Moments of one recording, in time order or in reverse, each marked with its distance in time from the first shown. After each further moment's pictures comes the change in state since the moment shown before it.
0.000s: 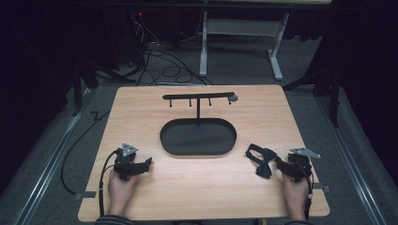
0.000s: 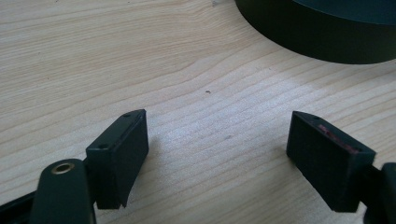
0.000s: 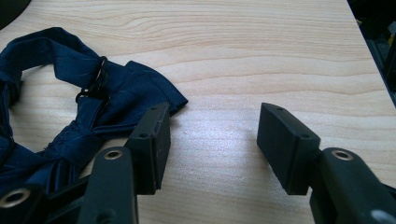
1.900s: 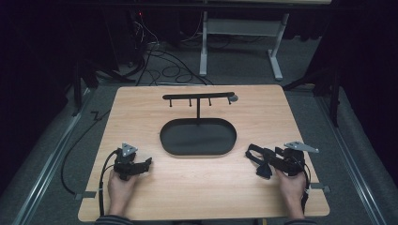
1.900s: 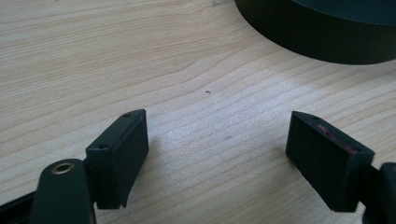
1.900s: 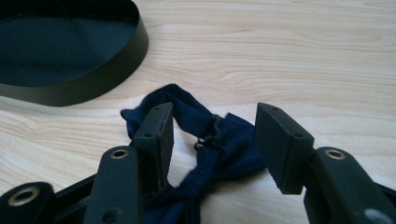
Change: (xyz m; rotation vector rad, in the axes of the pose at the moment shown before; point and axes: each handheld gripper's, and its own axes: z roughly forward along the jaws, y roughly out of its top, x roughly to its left) left arm 0.000 0.000 0.000 0.002 -0.003 -0.003; right arm 0.027 0.030 -0.017 -0.069 0.226 -0.025
